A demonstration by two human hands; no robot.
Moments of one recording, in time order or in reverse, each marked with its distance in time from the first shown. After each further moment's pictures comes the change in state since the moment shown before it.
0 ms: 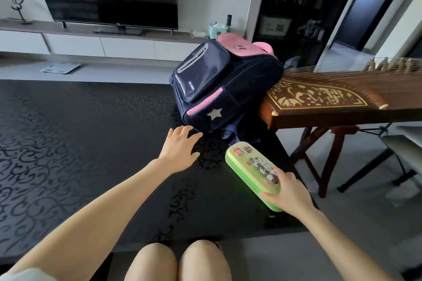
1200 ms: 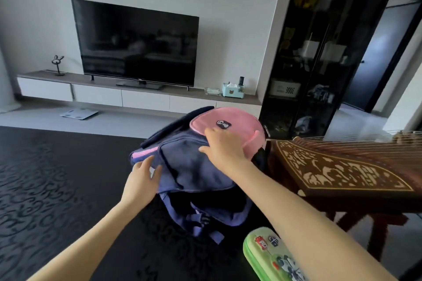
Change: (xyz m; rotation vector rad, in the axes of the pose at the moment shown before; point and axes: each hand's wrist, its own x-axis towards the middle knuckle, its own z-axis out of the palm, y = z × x) left_hand 0.058 -0.112 -0.038 -0.545 0.460 -0.485; right_hand 0.148 -0.271 -0.134 -0.173 0.478 -0.657
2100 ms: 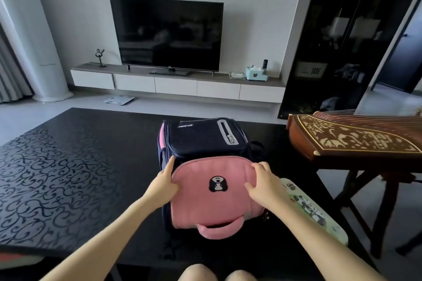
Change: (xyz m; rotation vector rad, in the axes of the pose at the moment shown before) left_hand -0.142 -0.024 -0.103 0.063 -0.401 -0.223; right_hand -0.183 -0.043 0.025 0.253 -0.285 0.370
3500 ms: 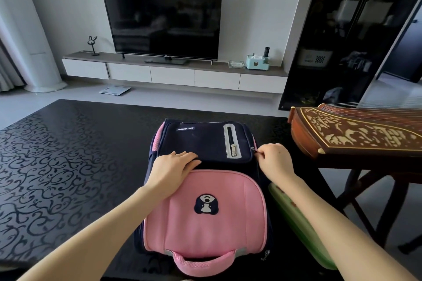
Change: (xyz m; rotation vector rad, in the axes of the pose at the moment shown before) left_hand 0.051 0.027 0.027 0.407 0.436 0.670; right_hand 0.070 0.032 -0.014 -0.007 0.275 -0.096
